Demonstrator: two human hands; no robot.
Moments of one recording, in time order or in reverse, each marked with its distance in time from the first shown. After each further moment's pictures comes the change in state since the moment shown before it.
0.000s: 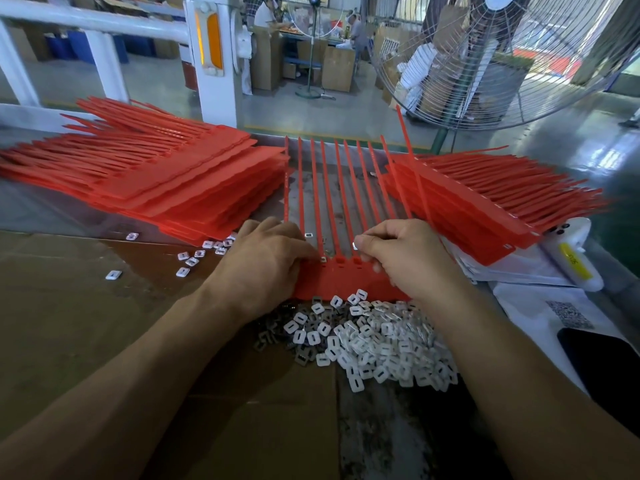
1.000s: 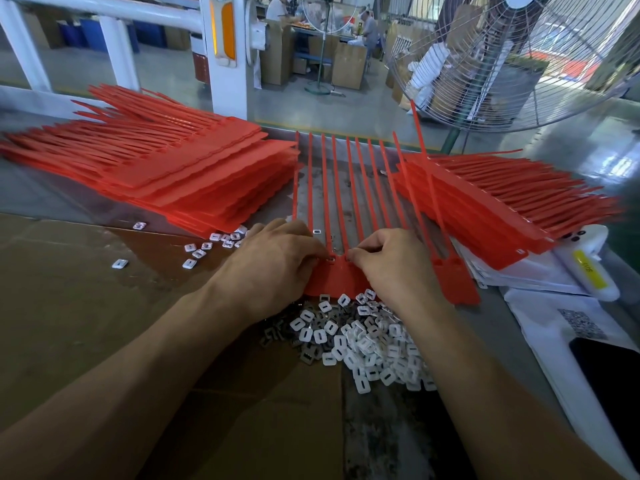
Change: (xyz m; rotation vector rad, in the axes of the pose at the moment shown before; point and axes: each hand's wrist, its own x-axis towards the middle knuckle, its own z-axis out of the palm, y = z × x) left_hand -0.004 0.000 0.002 -0.068 -0.065 -0.048; right_hand 0.009 0.012 0.033 -0.262 0.082 -0.023
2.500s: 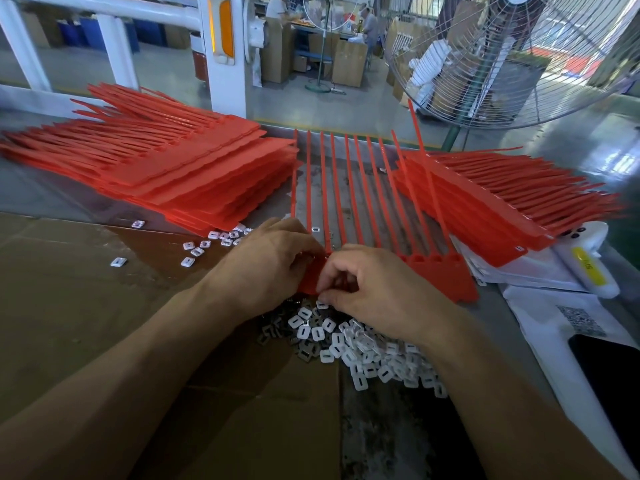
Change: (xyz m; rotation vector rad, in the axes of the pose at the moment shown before) left_hand -0.001 -0.003 0.001 -0.127 0.058 0.041; right_hand -0.032 -0.013 -0.017 -0.130 -0.401 -0.464
